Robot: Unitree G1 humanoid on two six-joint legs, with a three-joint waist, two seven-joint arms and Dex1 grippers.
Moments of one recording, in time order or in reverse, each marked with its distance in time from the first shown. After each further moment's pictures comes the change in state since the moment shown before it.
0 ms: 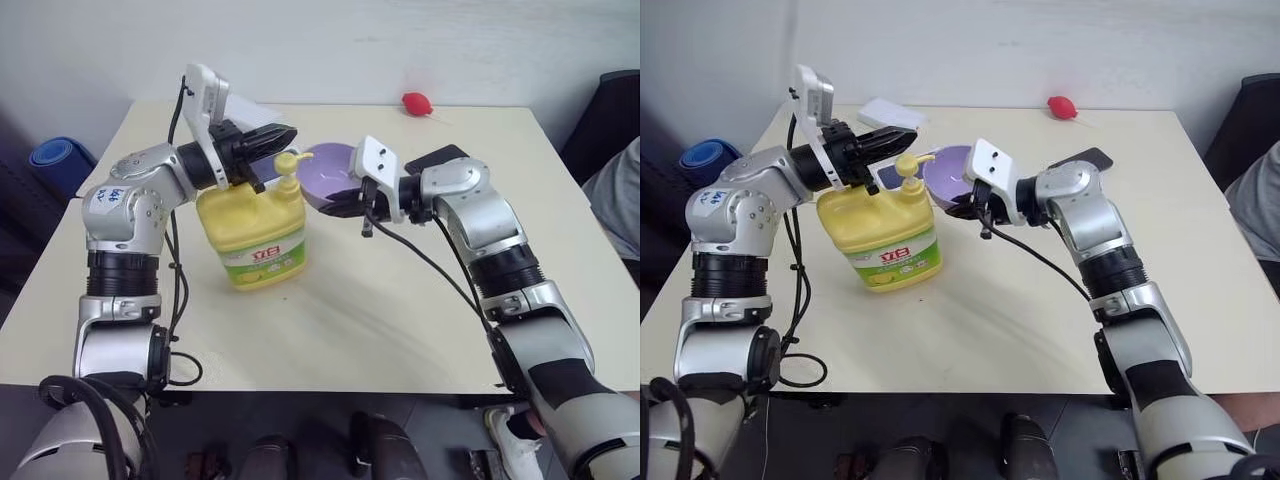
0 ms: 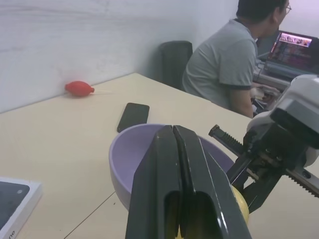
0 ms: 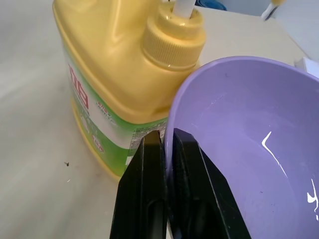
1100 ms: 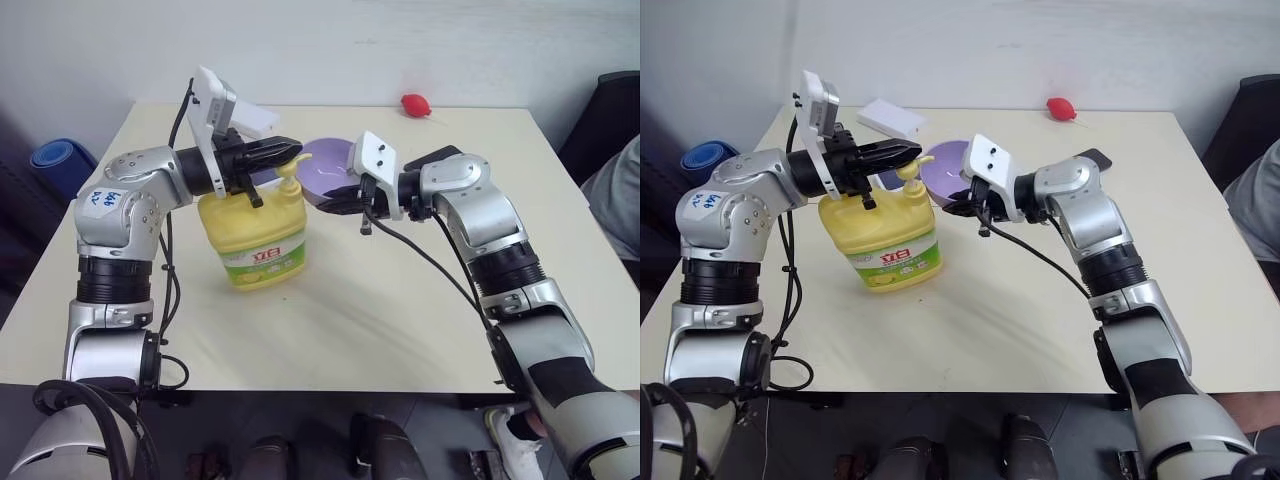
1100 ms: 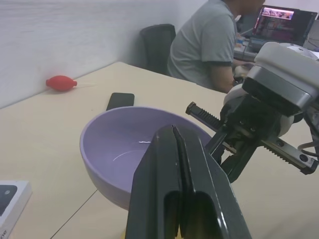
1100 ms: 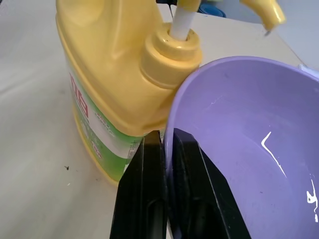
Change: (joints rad) left arm 0.043 0.043 -0.040 -0.100 0.027 0.041 -0.050; right arm -0.001 0.003 0.000 -0.018 0.000 0.000 0.000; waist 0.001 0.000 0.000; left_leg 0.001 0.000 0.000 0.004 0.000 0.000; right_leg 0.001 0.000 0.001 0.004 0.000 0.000
